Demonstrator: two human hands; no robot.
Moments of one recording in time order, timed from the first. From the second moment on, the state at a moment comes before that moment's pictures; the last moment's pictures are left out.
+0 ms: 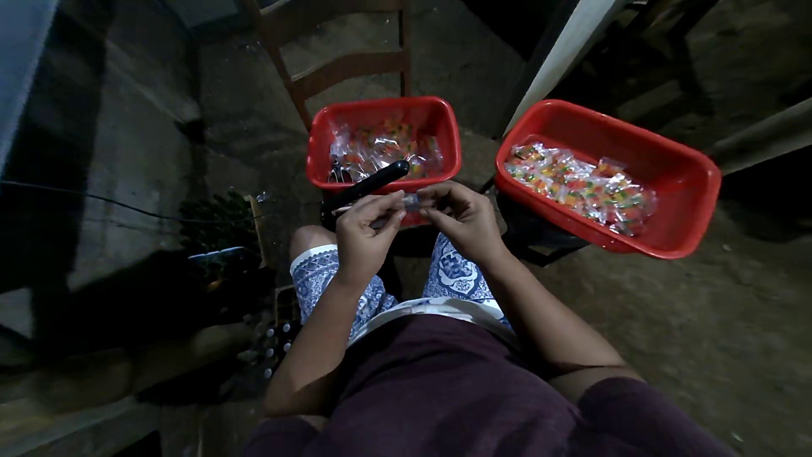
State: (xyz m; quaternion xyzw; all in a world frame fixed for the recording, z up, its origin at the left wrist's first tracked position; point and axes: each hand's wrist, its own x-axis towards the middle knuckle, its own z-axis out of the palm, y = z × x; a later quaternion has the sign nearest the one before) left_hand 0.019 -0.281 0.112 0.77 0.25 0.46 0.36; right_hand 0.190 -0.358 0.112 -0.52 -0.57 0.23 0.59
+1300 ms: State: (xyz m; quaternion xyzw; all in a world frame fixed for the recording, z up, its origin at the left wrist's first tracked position) left_hand 0.041 -0.258 0.053 0.60 0.37 0.30 0.65; right_hand 0.213 -0.340 0.046 -0.57 -0.41 0.43 0.56
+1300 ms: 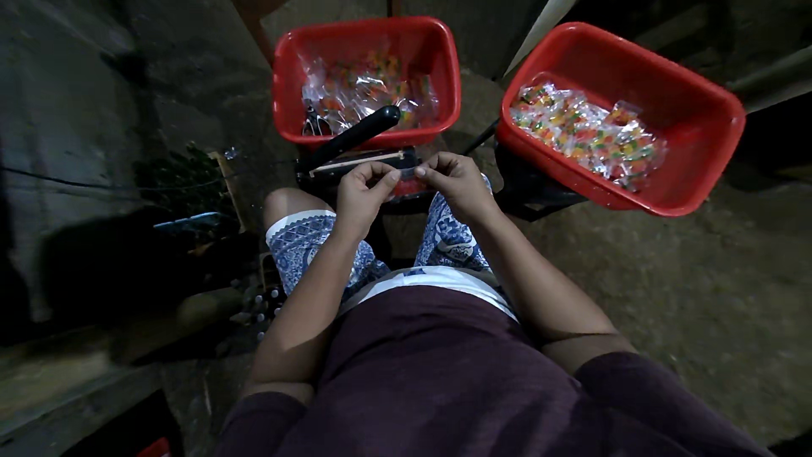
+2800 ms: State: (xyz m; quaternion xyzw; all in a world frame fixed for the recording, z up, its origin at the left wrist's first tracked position) left_hand 0.047 -0.255 0.008 0.40 0.50 0.27 0.72; right_hand 0.207 -0.310 -0.010 -0.65 -0.42 0.43 0.47
